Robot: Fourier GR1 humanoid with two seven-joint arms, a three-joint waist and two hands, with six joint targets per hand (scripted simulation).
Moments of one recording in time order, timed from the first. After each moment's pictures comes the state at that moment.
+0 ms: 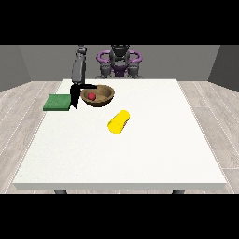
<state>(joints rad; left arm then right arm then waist) -0.95 0.63 0.50 -0.96 0.61 -0.45 0.19 -0.47 -0.15 -0.28 -0.65 -0.19 0.09 -0.59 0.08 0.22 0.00</state>
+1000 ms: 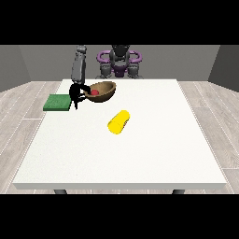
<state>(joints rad) -0.96 0.64 0.51 -0.96 0.68 -0.43 0.24 -0.45 -0.17 -0.27 -0.67 -0.22 -0.02 -0.46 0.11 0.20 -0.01</state>
